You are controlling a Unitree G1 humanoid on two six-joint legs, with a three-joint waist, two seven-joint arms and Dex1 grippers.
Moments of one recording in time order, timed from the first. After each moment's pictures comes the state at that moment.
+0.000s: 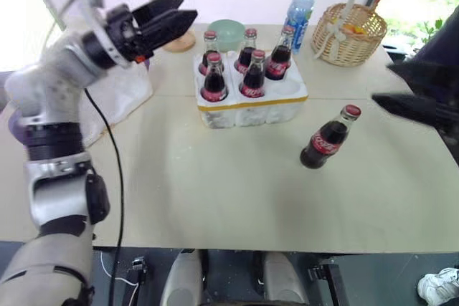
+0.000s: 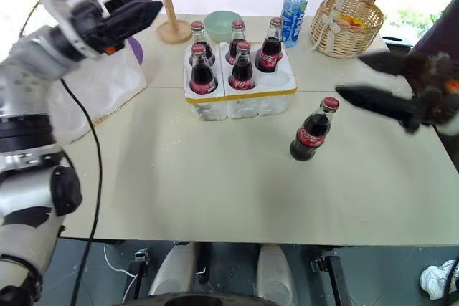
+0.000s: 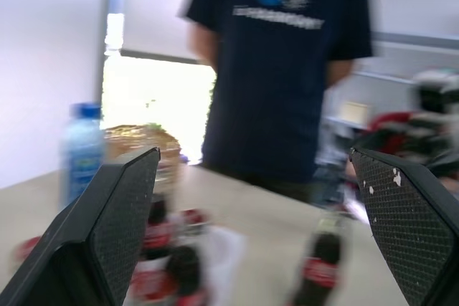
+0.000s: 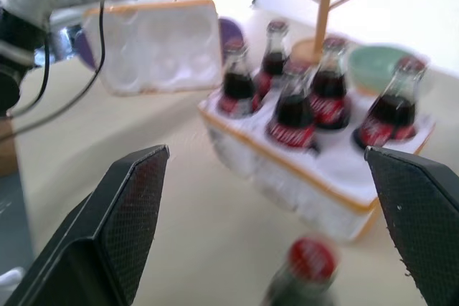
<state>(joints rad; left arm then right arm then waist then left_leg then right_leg) -0.97 0.64 0.27 0.07 -0.86 0.90 -1.09 -0.13 -1.05 -0.87 -0.51 1.08 1.16 0.95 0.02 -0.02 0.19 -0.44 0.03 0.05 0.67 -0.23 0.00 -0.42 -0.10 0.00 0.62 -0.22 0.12</state>
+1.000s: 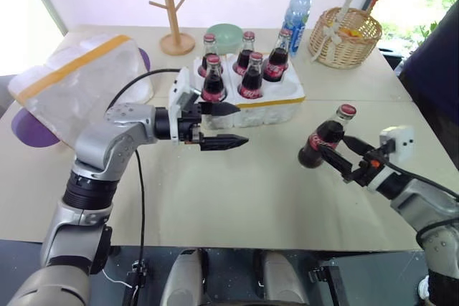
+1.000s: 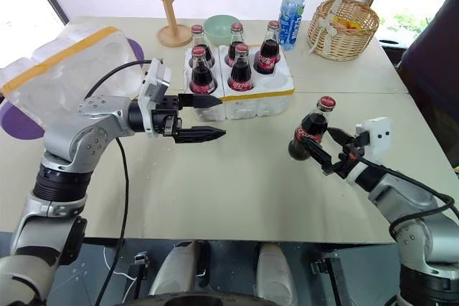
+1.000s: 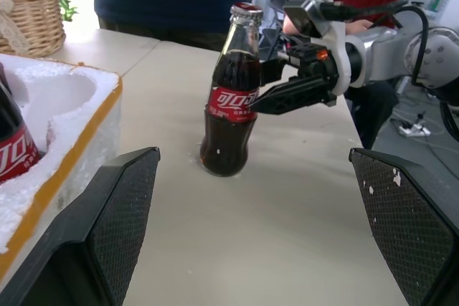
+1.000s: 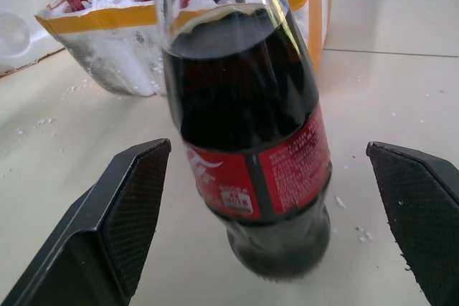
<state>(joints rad) -0.69 0.54 -0.09 -0.12 -0.62 0.69 -1.08 -0.03 -0.55 -0.39 -0.35 0.68 0.69 0.55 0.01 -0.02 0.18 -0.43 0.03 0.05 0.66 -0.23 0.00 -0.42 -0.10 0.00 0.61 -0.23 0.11</state>
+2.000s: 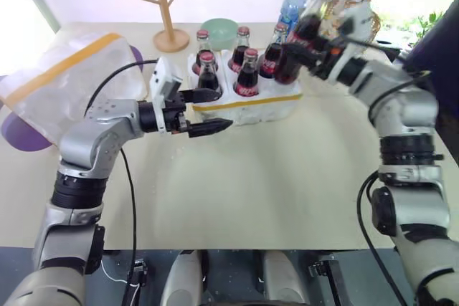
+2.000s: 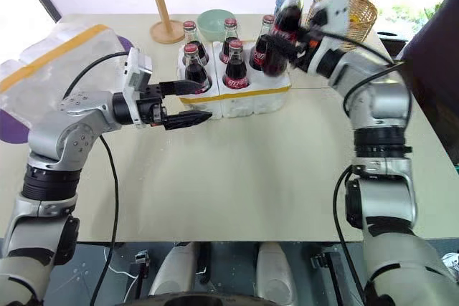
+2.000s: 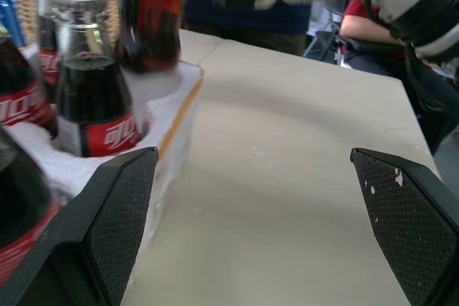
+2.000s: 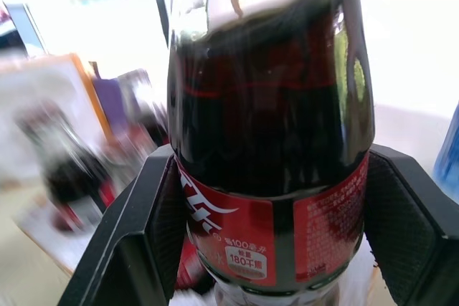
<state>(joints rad) -0.67 0.58 -0.01 -0.09 -0.60 0.66 -1.00 -0.96 -0.53 -0.05 0.44 0.45 0.50 0.69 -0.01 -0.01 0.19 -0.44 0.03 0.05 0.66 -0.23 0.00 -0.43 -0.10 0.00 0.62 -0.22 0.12</state>
